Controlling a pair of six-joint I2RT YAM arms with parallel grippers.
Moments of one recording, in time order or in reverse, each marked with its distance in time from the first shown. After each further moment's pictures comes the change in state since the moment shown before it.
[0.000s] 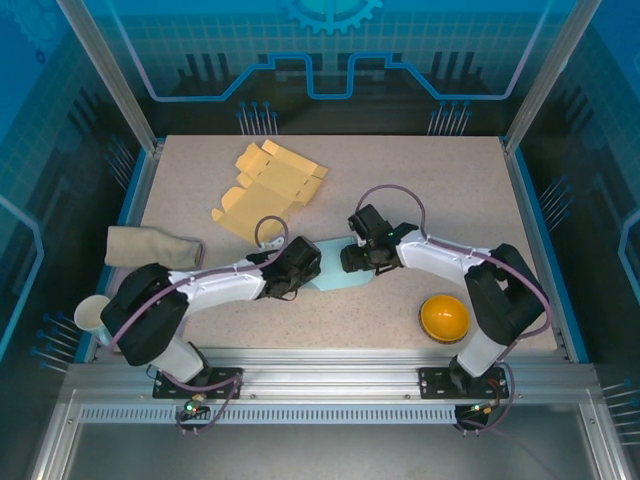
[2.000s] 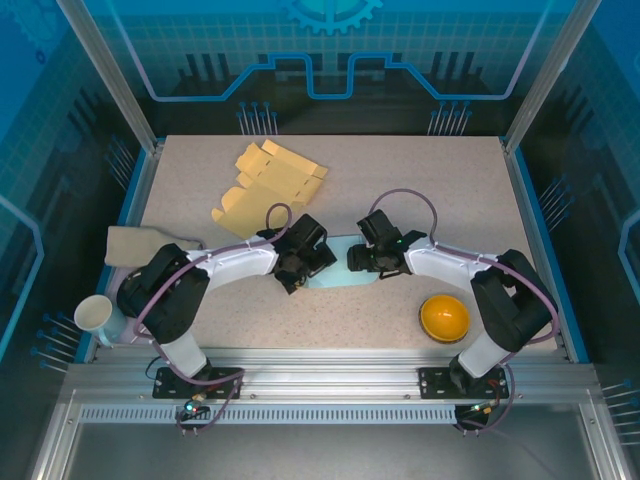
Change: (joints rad) left arm 0.080 0.152 0.205 -0.137 0.312 -0.013; right arm -0.022 -0.064 -0.105 0.099 0.014 0.127
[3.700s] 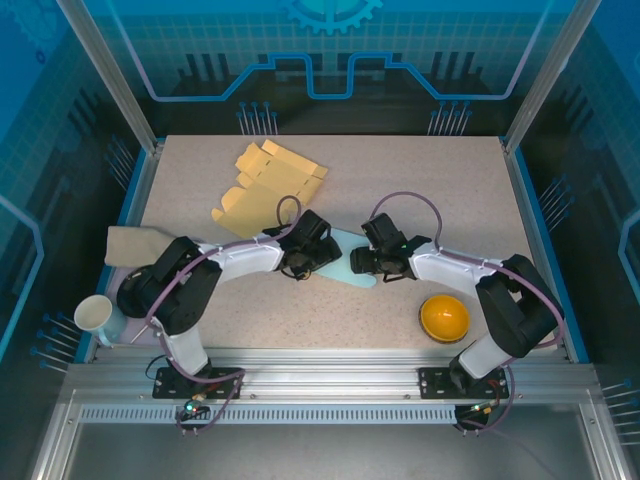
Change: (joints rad) left arm 0.011 0.080 0.034 0.153 -0.023 0.169; right arm -0.005 -0.040 -0.059 0.051 0.010 -0.063
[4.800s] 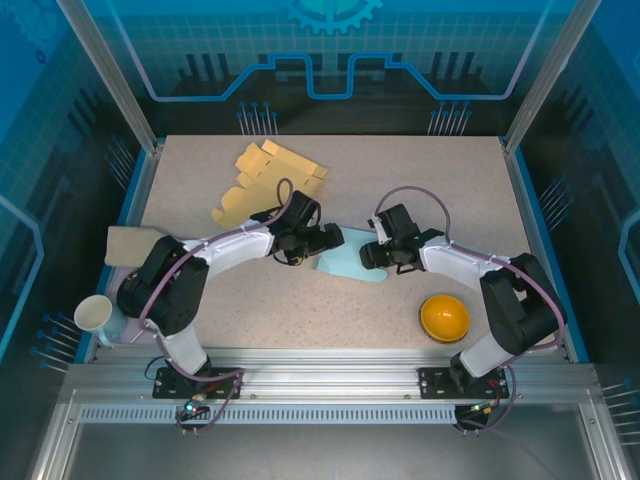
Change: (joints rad) left arm 0.089 -0.019 0.093 -0.072 0.151 0.213; right arm -0.124 0.000 0.008 0.002 -0.085 -0.277
